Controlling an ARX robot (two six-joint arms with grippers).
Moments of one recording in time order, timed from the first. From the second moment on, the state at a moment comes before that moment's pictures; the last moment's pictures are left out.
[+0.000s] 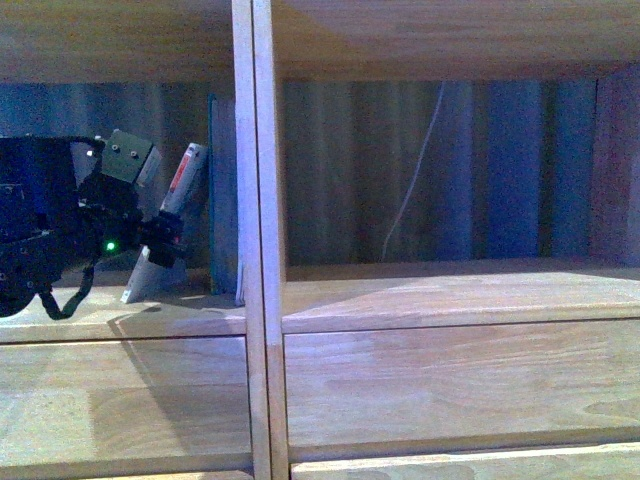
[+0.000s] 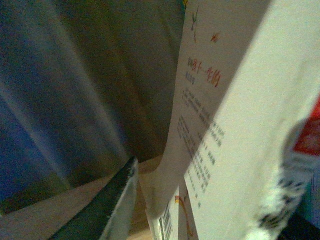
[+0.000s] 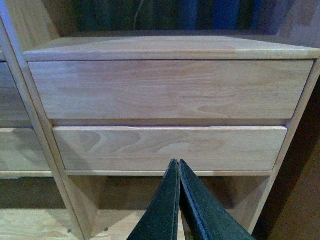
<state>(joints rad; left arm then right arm) -0.05 2.16 1.67 0.66 0.14 0.35 0.00 0.26 0.01 0.26 0.00 0.00</state>
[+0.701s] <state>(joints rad) -0.04 1.61 1.10 0.74 0.04 0.16 0.00 0.01 0.01 0.00 0.00 0.00</state>
